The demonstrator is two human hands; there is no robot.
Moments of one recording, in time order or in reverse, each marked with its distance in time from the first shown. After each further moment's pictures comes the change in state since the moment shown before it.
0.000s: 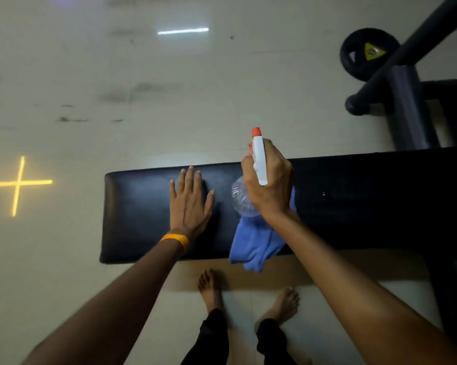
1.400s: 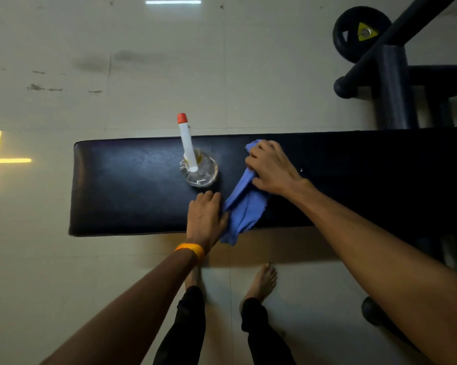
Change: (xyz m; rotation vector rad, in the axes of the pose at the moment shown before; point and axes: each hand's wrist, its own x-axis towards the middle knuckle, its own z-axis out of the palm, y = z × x) left_hand -0.078 0.081 0.044 -0.220 -0.091 0.091; right_hand 0.009 0.136 -0.031 -0.625 -0.802 -0.677
